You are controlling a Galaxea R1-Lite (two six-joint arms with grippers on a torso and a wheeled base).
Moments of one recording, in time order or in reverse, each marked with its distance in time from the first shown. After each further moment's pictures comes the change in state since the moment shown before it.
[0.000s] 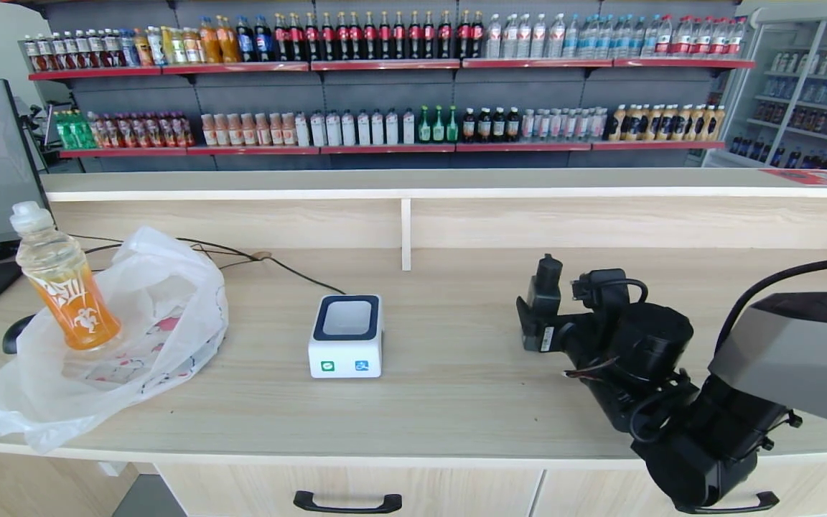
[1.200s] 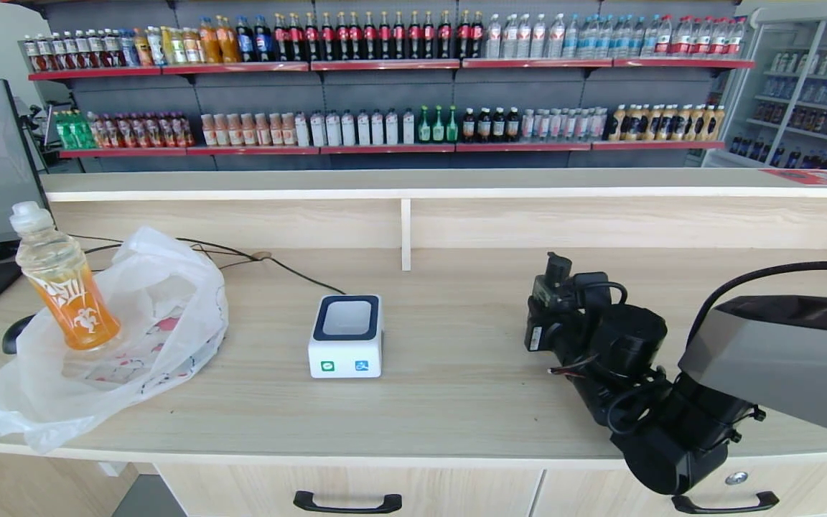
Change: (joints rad) left arm 0.000 0.000 0.000 0.000 0.000 0.000; right arm -0.005 0.074 -0.079 0.001 0.000 0.000
